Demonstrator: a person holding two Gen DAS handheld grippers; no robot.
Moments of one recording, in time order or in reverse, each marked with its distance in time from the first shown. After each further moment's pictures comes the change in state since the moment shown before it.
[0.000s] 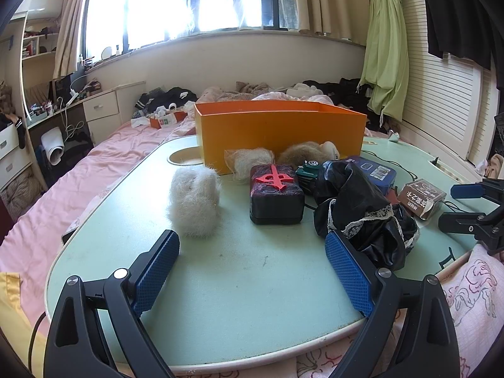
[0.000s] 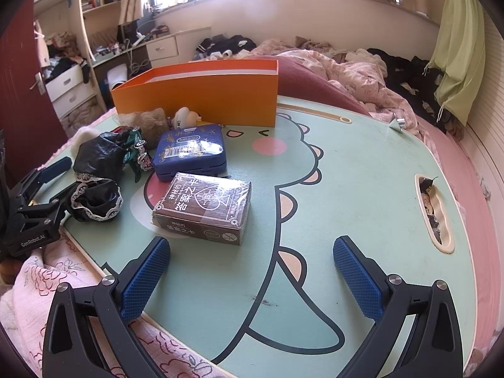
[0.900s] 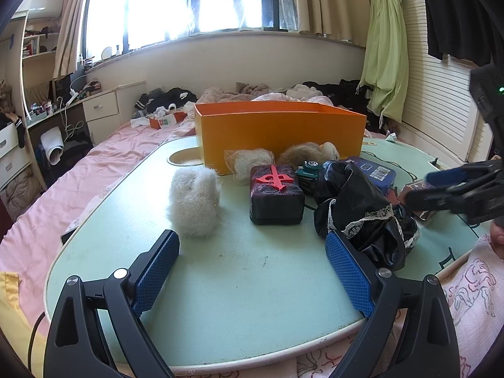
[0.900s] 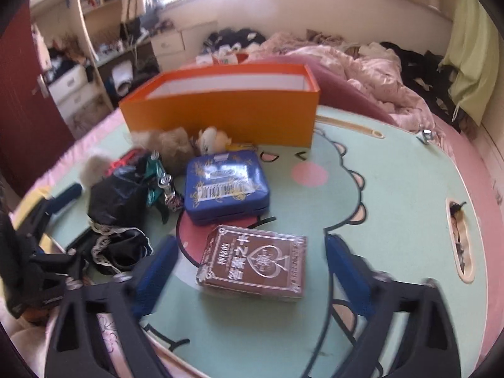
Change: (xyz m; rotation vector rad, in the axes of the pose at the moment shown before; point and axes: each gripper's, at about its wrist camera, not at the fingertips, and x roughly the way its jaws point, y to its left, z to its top) left arm 0.000 0.001 -0.001 -0.002 -0.003 -0.008; right arm 0.025 0.031 0.042 0.005 0.070 0.042
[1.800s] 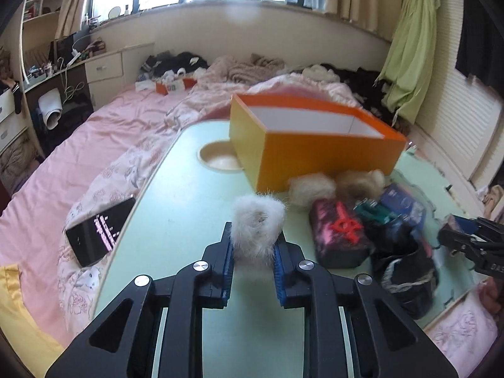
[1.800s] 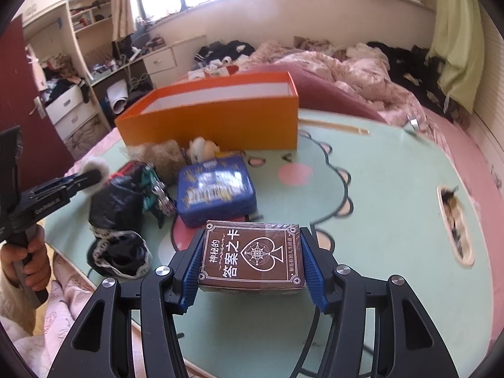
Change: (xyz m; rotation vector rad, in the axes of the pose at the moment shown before) left arm 0.017 0.056 0.049 -0.112 0.149 -0.034; right arm -0.016 -0.010 -0.005 0.064 -0.092 0.010
